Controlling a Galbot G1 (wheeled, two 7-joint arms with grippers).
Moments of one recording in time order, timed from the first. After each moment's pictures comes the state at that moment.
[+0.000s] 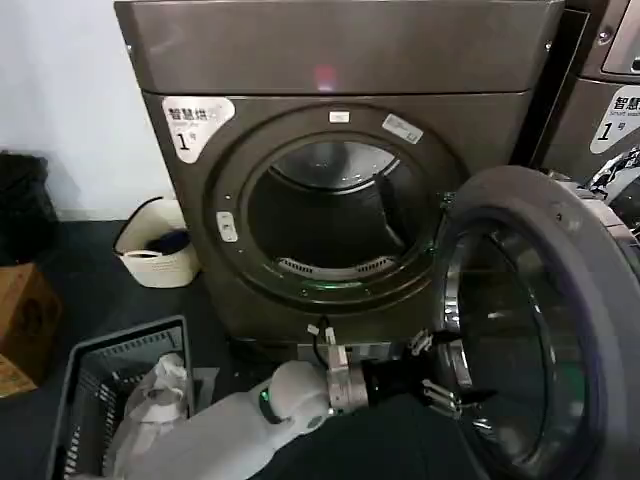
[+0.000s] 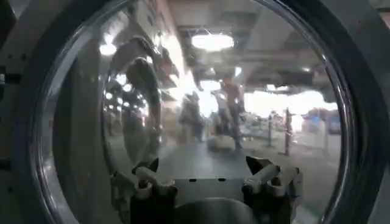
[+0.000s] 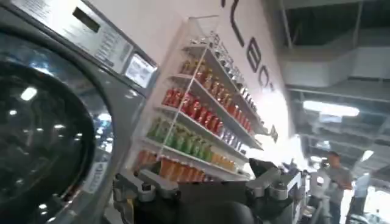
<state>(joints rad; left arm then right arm) 0.56 -1.15 0.49 -1.72 -0.71 -0.03 0.44 -1.58 1.14 1.99 1.97 0.33 -0.27 -0.19</state>
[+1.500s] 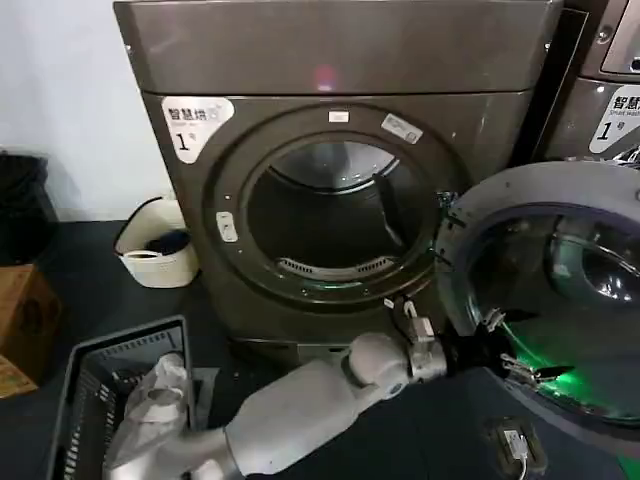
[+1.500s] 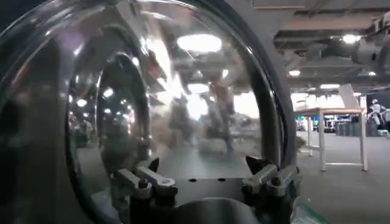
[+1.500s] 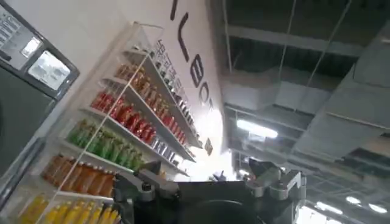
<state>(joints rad) 0.38 -1.49 0.56 -1.39 -0.67 -0.05 0.44 -1.61 1.07 2.21 1.94 0.27 -0.28 -0.18</state>
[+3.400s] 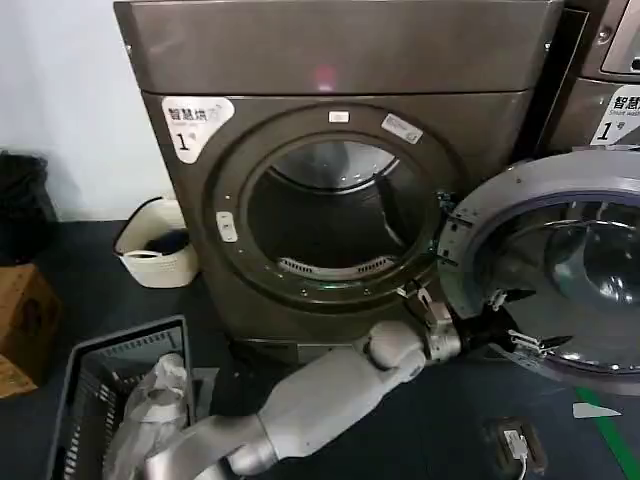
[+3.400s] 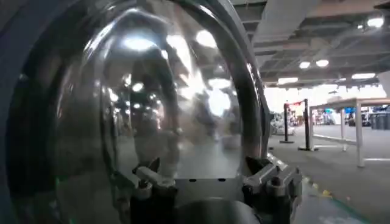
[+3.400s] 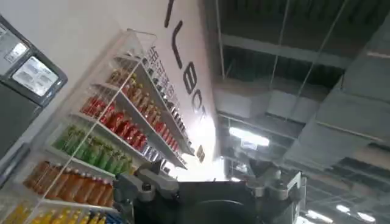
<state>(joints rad) 0.34 -1.61 0.53 -1.18 -0.60 -0.10 0.41 -1.63 1.06 2.24 1.93 0.27 -0.27 -0.18</state>
